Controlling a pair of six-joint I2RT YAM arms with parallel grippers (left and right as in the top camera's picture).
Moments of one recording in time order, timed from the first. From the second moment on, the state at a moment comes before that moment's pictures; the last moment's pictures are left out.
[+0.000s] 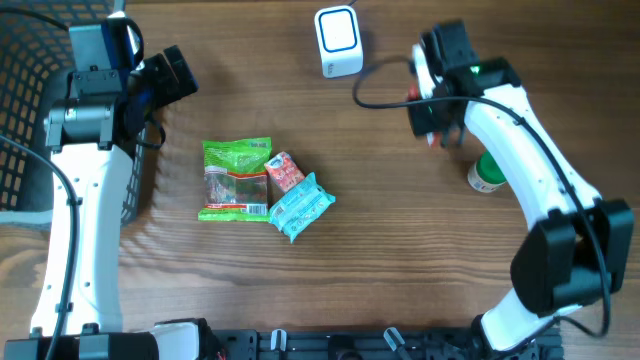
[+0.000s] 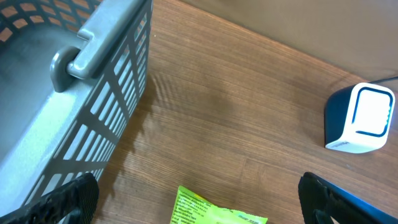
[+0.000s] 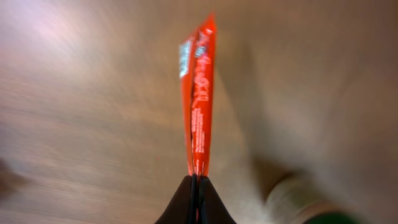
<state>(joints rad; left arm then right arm) 0.05 1.47 1.48 -0.81 -0.07 -0.32 0.23 1.82 1.47 -0.97 0.05 0.01</state>
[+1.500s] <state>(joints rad) 0.05 1.47 1.48 -0.81 -0.07 -0.32 0.57 1.82 0.92 -0.17 -0.52 0.48</state>
